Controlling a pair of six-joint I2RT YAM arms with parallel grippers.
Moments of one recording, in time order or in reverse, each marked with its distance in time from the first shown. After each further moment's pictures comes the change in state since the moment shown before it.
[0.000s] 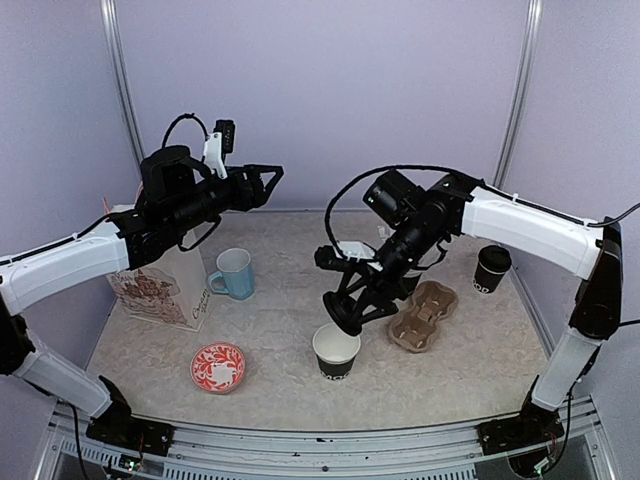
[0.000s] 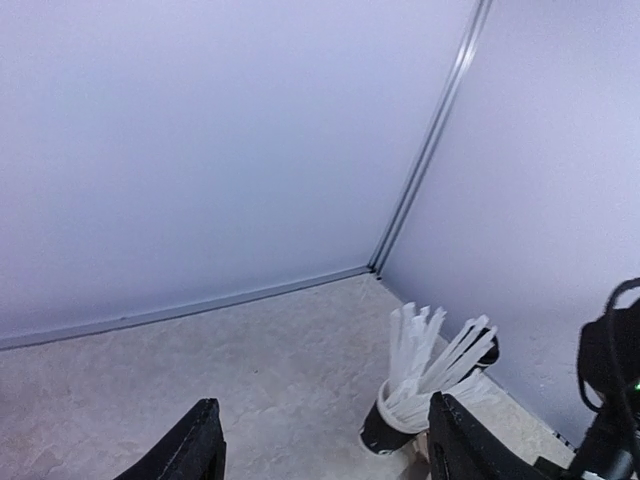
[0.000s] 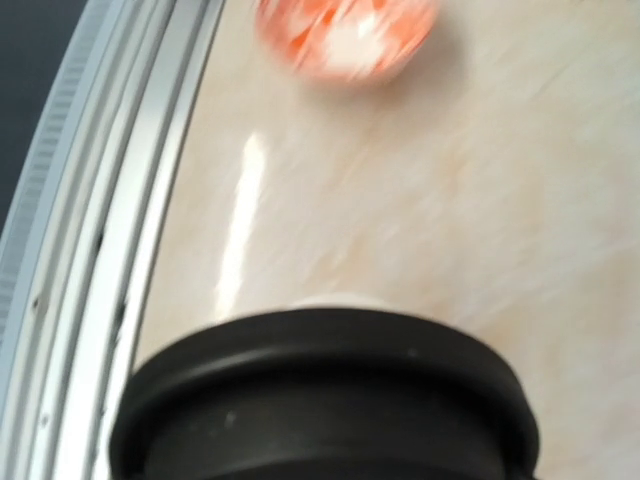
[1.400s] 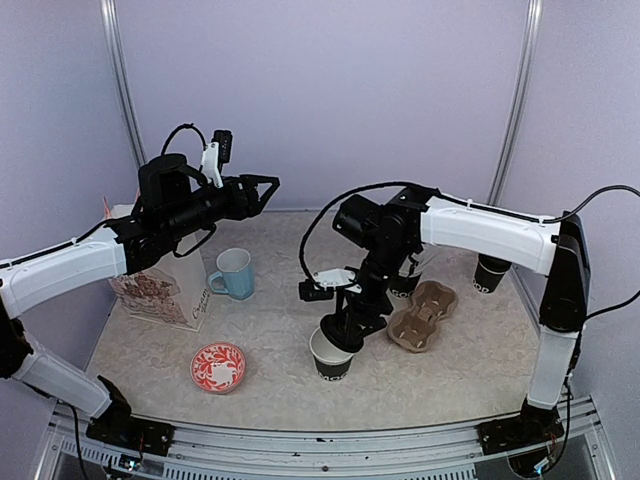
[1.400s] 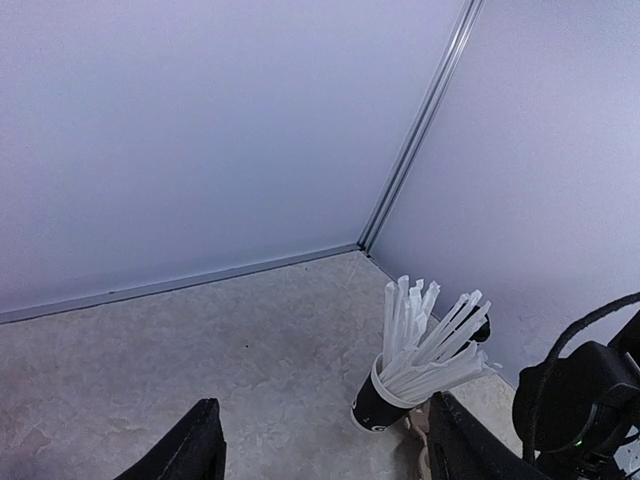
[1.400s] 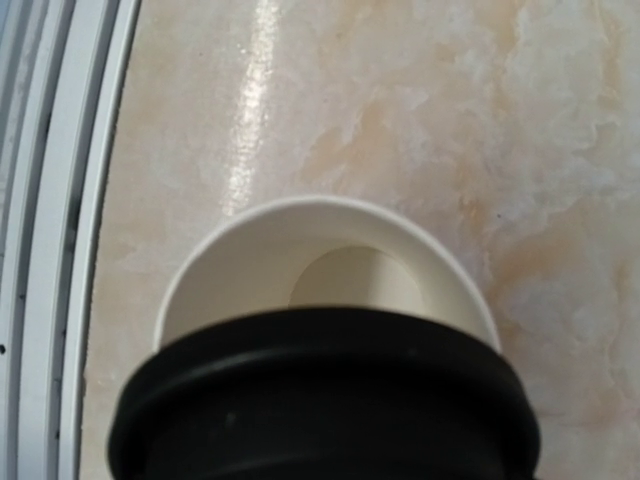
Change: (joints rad) left arm 0.060 -0.022 -0.086 -0.001 0.082 -0.038; right arm 0.075 0.201 0.108 -0.150 0.176 -0.024
